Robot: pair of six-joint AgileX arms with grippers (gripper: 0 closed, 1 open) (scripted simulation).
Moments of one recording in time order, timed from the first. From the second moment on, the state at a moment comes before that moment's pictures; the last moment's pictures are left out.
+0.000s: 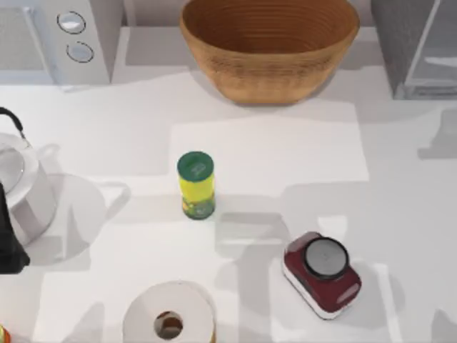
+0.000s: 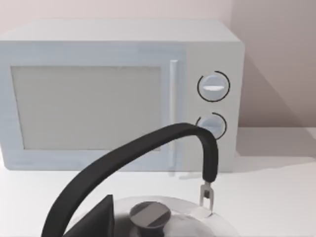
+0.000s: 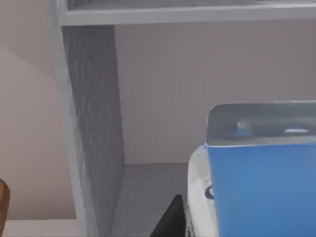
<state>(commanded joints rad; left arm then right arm) 0.00 0.00 0.00 0.00 0.00 0.00 -0.18 1.20 0.51 0.71 -0.17 0.05</state>
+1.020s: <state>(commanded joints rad) 0.00 0.00 0.00 0.00 0.00 0.00 0.00 0.00 0.00 0.00 0.00 0.00</state>
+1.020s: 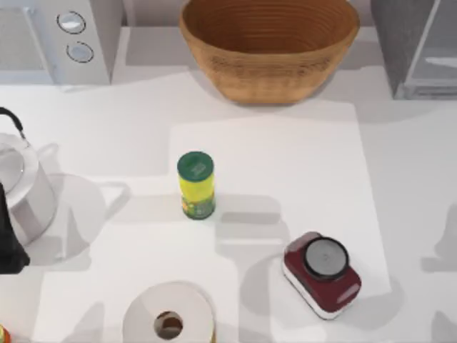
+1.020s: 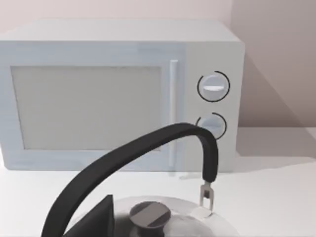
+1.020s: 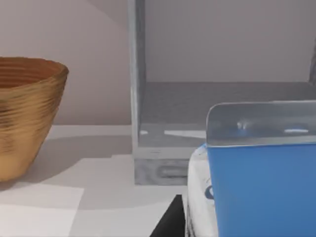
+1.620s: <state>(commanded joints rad) 0.00 0.00 0.00 0.00 0.00 0.00 -0.02 0.20 0.04 0.16 -0.07 0.00</state>
